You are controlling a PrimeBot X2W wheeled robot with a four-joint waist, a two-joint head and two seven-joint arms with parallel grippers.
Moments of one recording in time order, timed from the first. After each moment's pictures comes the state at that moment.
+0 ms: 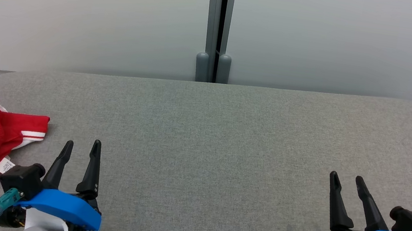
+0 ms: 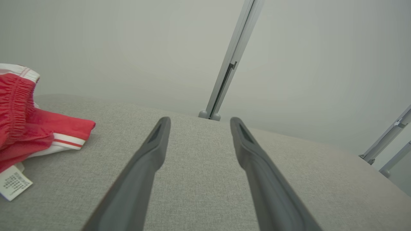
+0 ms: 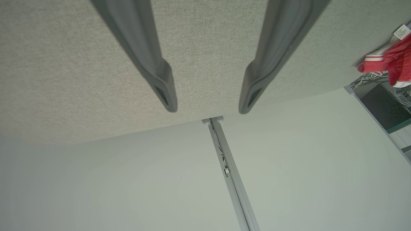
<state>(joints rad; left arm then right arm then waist) -0.12 0.14 -0.11 0.34 -0.48 -0.12 -0.18 -0.09 -0.07 0.00 0.21 0.37 0.13 -0.12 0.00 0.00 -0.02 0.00</state>
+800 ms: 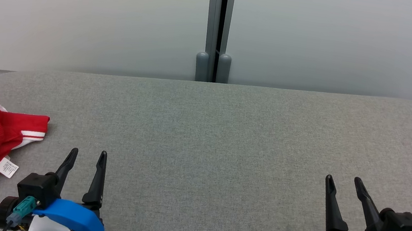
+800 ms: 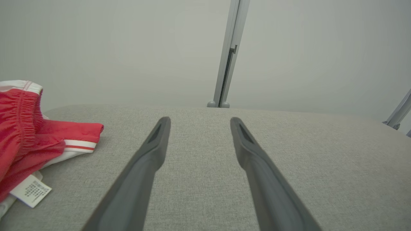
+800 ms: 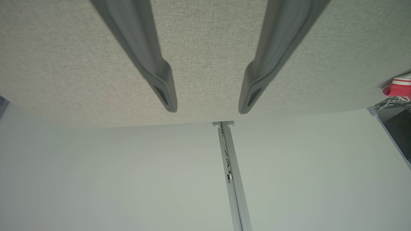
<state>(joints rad) -0.12 0.14 -0.14 0.41 -0.31 -0.12 -0.23 -0.09 -0.06 -0.01 0.23 0.19 0.13 -0.15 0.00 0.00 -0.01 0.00</state>
